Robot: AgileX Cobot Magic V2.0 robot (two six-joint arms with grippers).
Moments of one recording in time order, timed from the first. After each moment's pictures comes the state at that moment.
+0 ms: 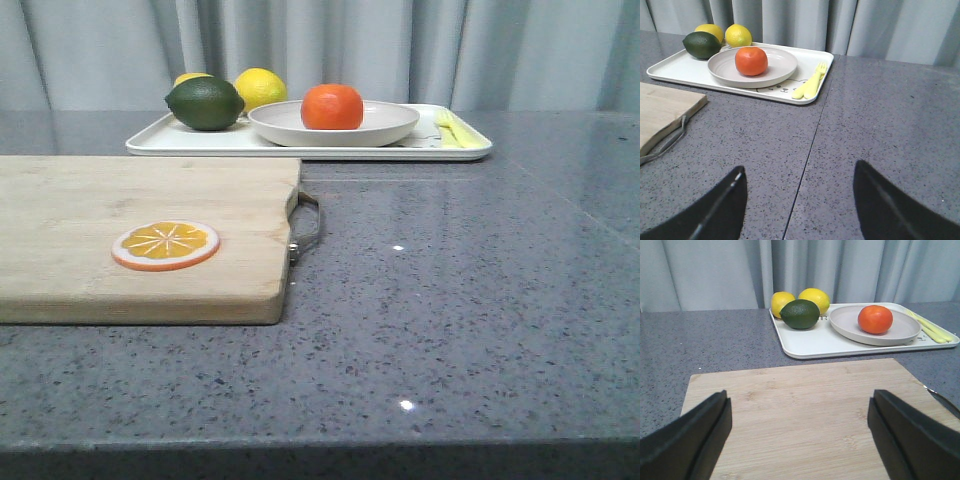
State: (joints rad) left arm -0.03 0.36 -0.31 -1.09 0.27 1.01; right arm 0.17 0.24 -0.40 0.25 0.43 -0.20
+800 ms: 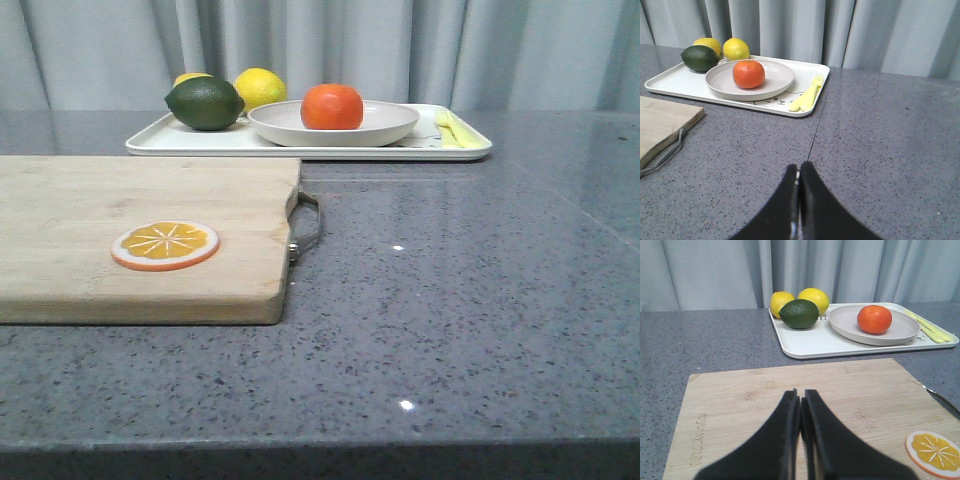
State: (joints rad) left arm -0.03 0.36 -0.31 -1.09 0.27 1.00; right arm 0.17 0.24 -0.40 0.25 0.39 -0.20
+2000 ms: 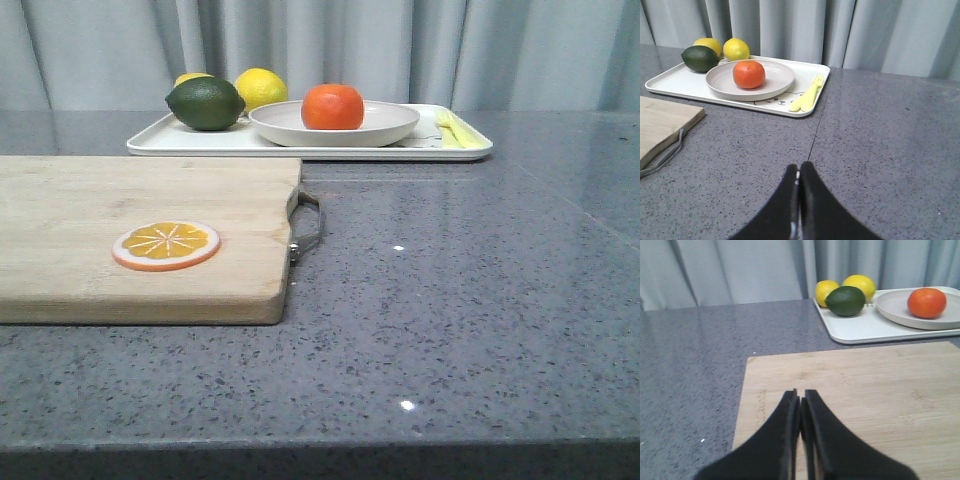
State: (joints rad) left arm -0.03 0.21 -0.25 -0.23 0.26 0.22; right arm 0.17 0.24 -0.40 0.25 0.39 -0.20
